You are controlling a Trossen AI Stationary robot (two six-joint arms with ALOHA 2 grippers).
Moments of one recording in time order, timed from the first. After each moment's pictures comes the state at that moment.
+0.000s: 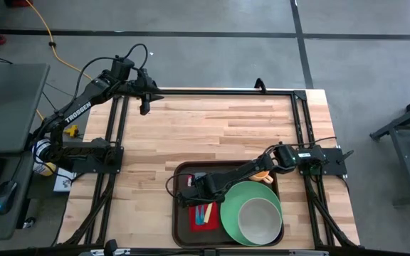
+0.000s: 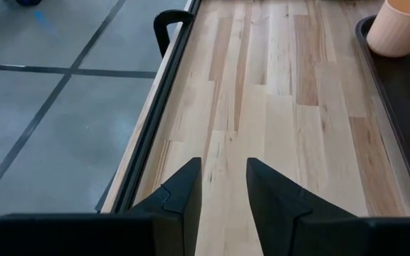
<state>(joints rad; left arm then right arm) 0.98 1.11 0.97 -0.55 0.57 0.62 0.34 2.40 2.08 -0.90 0.02 1.81</state>
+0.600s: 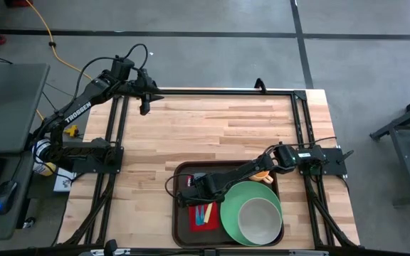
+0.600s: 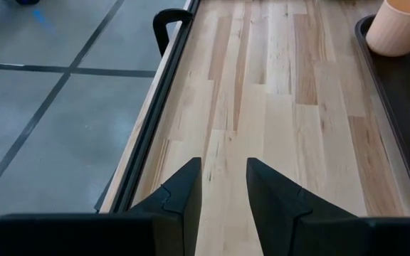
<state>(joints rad) 0.98 1.11 0.97 -0.56 0.57 0.62 0.34 2.40 2.08 -0.89 0.00 1.77</state>
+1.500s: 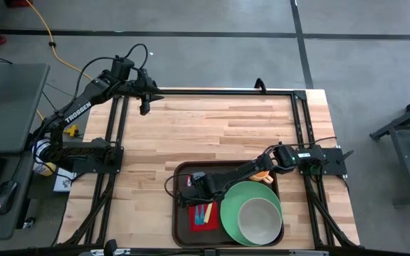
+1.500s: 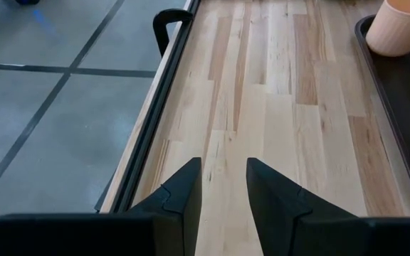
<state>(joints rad) 0.98 1.11 0.97 -0.56 0.57 0.62 0.34 2.41 2.08 -0.89 0.04 1.73</state>
